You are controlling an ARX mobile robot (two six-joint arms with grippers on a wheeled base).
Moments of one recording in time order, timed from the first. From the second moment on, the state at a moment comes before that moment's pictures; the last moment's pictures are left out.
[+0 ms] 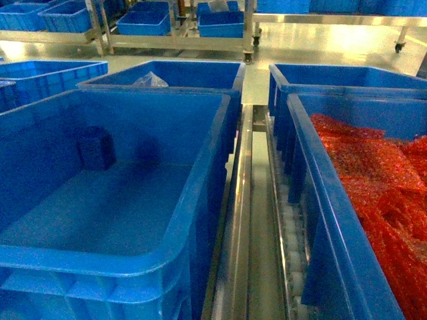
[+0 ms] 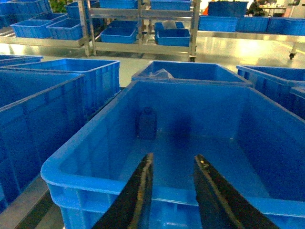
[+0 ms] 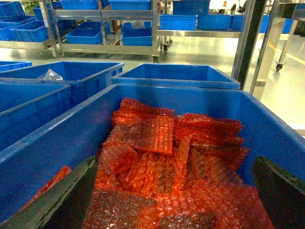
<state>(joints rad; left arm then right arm) 0.00 0.01 0.01 0.00 0.00 -0.01 0.00 0.01 0.01 -0.01 0.00 0.00</state>
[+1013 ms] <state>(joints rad) 0.00 0.01 0.01 0.00 0.00 -0.01 0.00 0.01 0.01 -0.01 0.00 0.00</state>
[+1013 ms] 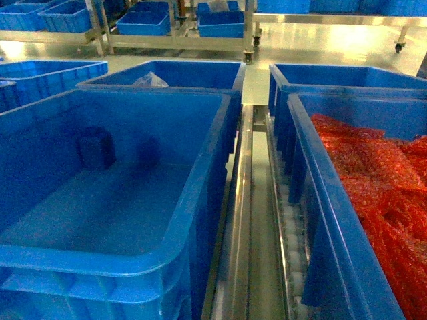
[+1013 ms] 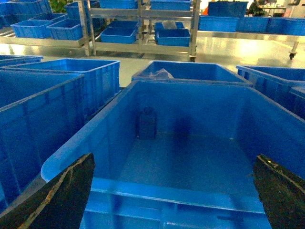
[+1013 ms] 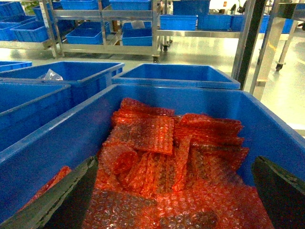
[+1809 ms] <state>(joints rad) 0.00 0.01 0.01 0.00 0.00 -0.01 0.00 0.01 0.01 -0.01 0.00 0.00</state>
